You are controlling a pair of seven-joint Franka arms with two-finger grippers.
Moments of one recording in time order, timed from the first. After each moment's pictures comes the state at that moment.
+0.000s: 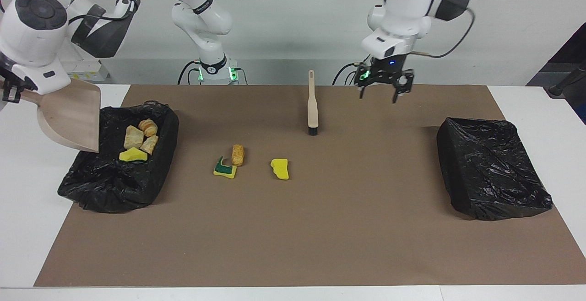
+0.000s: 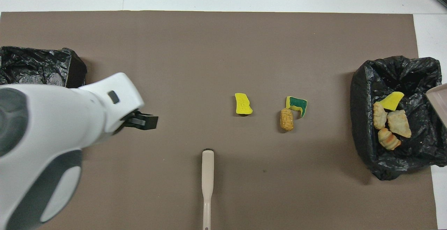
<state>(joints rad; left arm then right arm) -0.37 -0.16 -0.02 -1.81 0.03 1.81 -0.10 -0.28 0.09 0.03 -1.58 -0.88 1.75 -1.91</state>
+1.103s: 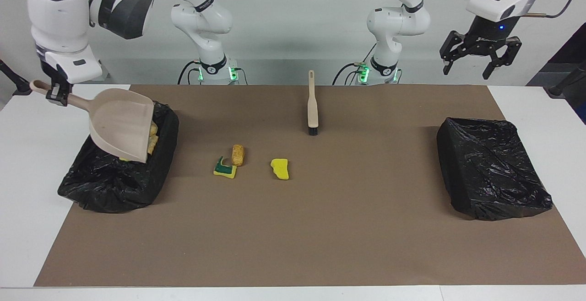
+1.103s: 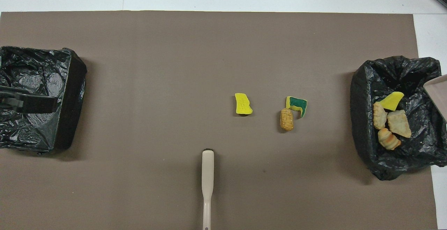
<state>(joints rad) -0.10 -0.05 -0.02 -1.45 0.01 1.50 0.15 -0.18 0.01 0.03 -1.66 -0.48 1.71 -1.66</state>
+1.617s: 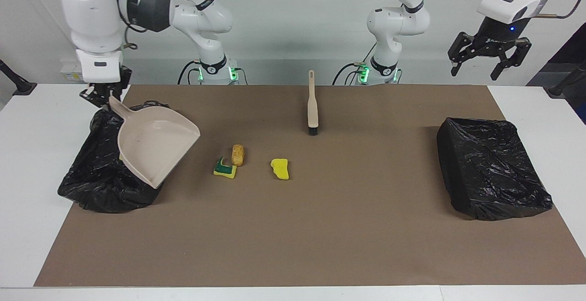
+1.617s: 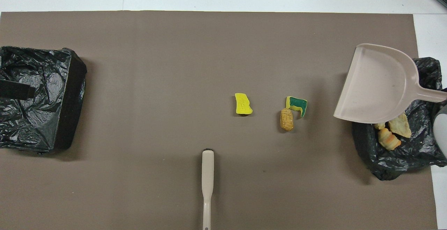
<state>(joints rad) -0.07 -0.04 -0.02 -1.43 0.01 1.48 0.16 -0.06 -0.05 0.04 -1.75 -0.30 1.68 -0.94</state>
